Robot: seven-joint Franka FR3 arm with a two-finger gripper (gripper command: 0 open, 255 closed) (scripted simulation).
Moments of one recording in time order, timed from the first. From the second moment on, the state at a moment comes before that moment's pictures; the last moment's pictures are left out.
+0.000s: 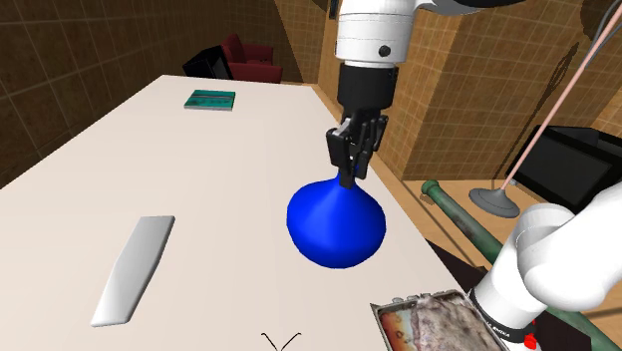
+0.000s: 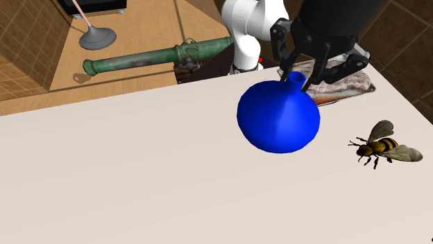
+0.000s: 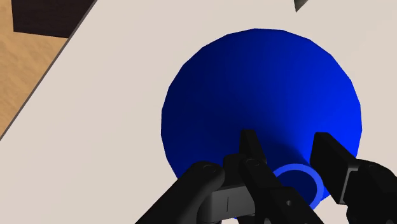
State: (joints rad) arm 0.13 -0.41 0.45 -1.97 0.22 1.51 0.47
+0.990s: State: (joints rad) arm 0.12 -0.34 0.45 -1.70 0.19 1.31 0.51
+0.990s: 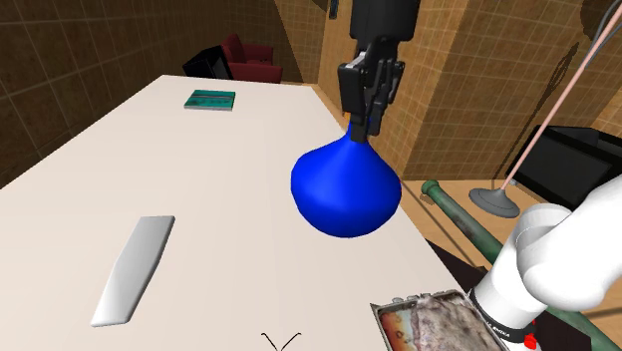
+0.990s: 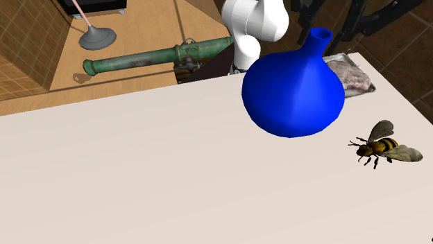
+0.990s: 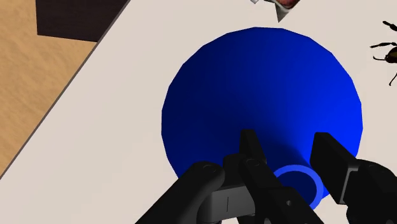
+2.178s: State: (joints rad) arm 0.18 -0.52 0.49 -1.59 0.33 1.05 0.69
